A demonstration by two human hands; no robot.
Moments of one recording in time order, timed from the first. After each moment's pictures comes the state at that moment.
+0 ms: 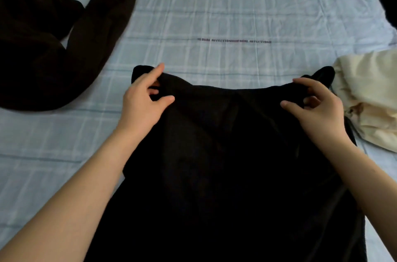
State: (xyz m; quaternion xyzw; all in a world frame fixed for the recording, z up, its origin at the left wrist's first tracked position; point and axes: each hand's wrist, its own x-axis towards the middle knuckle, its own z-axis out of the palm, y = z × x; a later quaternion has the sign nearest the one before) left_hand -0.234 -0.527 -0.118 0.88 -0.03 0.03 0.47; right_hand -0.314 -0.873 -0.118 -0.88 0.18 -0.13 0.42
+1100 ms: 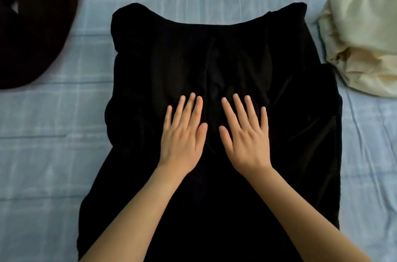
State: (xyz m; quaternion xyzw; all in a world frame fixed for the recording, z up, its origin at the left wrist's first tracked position) left_hand -0.377 -0.599 -0.175 0.96 -0.21 -0.11 0.11; right_hand -0.426 -0.758 -0.180 -0.99 0.07 0.03 0.12
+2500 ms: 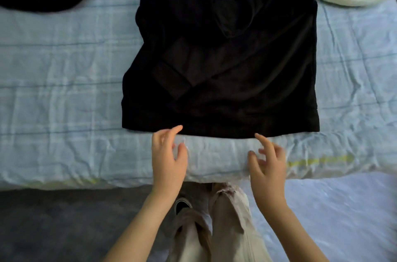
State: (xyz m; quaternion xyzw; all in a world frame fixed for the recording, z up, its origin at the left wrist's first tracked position) left_hand -0.686 -0.461 -0.157 0.89 0.00 -0.06 0.45; right_hand -0.769 -0.655 -0.145 -0.81 0.34 -0.05 0.47
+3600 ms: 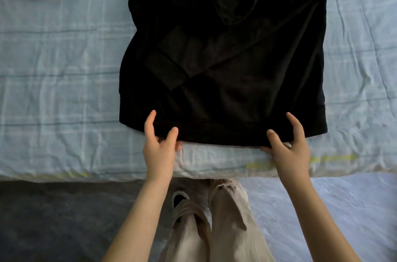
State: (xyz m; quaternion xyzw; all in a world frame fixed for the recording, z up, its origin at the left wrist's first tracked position) left_hand -0.676 -0.477 -0.159 0.74 0.26 -0.11 0.61; right_hand -0.747 -0.714 -0.148 -0.72 0.45 -0.05 0.53
